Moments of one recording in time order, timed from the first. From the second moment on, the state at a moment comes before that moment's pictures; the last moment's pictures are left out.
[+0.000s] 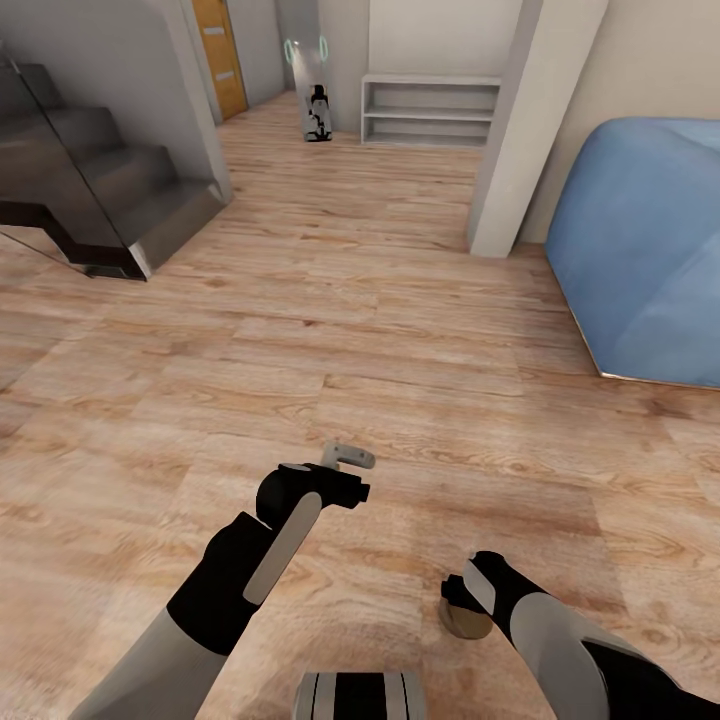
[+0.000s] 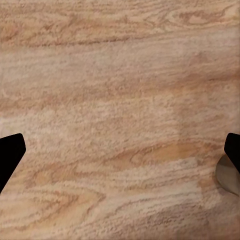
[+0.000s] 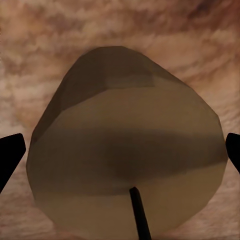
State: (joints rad) left arm -0.66 -0.10 -0.52 -1.41 0.49 1.04 0.43; right arm -0.82 0.07 -0.28 -0.14 0.03 0.47 -0.24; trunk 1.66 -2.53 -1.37
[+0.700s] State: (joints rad) left arm -0.66 -0.10 -0.52 -1.41 0.49 1.04 0.43; right arm -0.82 0.07 -0.28 -0.14 0.03 0.47 -0.24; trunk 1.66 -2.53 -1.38
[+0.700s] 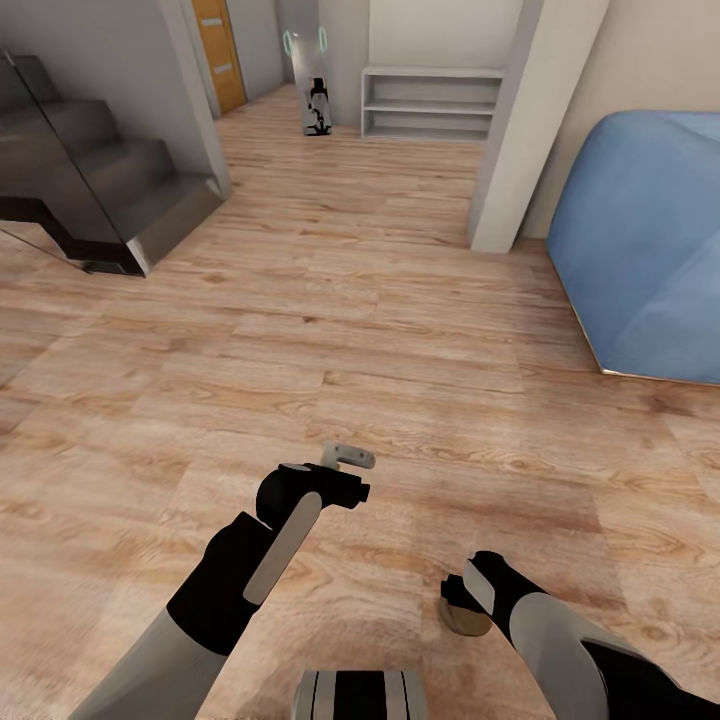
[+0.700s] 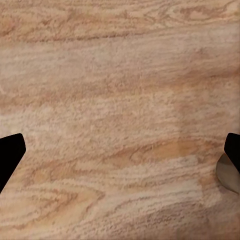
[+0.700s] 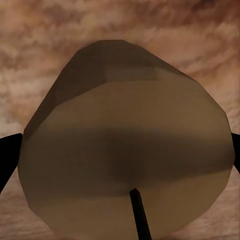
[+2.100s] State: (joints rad) left arm -0.66 -0.10 -0.52 -1.40 0.48 1.04 0.43; right arm -0.82 0.07 -0.26 -0.14 0.03 0.47 -0.24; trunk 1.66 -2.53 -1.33
